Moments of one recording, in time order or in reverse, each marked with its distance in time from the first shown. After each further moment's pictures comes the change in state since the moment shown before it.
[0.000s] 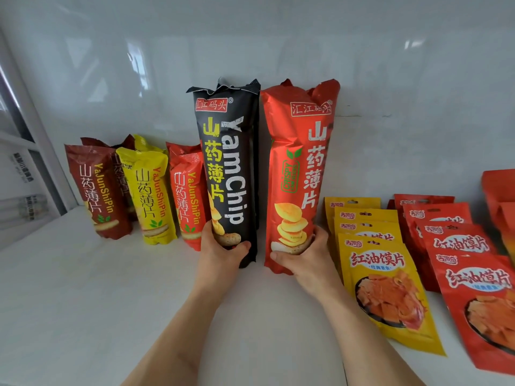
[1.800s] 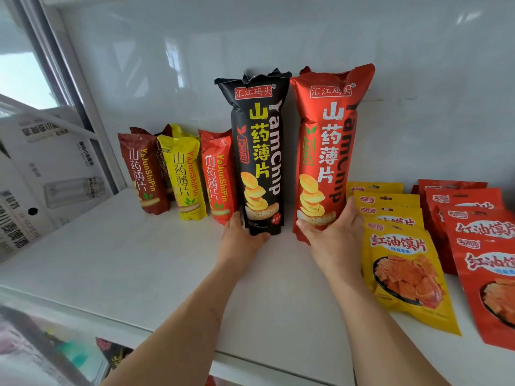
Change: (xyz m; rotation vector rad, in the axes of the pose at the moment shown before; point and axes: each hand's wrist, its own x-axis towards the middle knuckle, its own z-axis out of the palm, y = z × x) left_hand -0.016 0.004 -0.012 0.424 -0.029 -0.069; right_hand -0.029 -0.024 -0.010 -0.298 0.339 -0.125
